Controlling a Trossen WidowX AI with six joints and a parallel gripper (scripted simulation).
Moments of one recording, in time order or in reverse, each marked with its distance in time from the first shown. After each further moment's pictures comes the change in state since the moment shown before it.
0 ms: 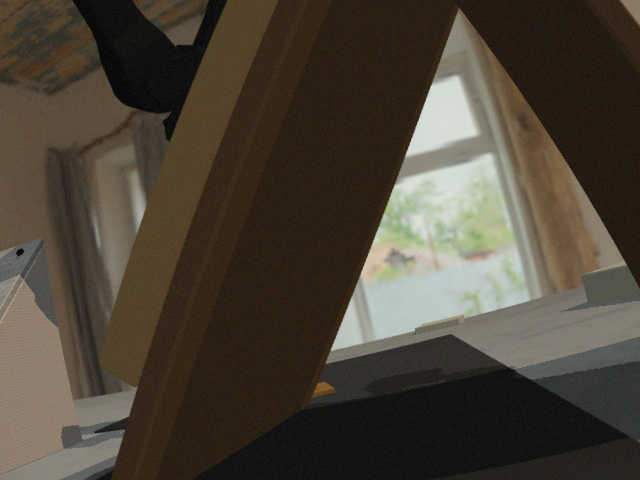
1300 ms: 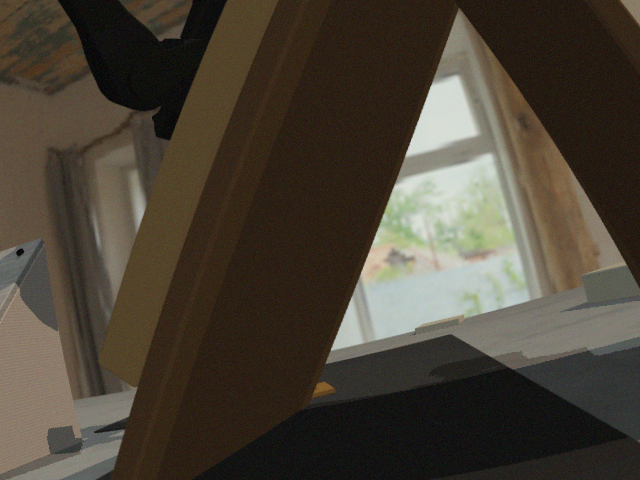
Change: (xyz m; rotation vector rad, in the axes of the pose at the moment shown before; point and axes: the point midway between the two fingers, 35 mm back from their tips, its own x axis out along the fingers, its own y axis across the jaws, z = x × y) arm 0.000 -0.020 0.000 -0.002 0.001 -0.001
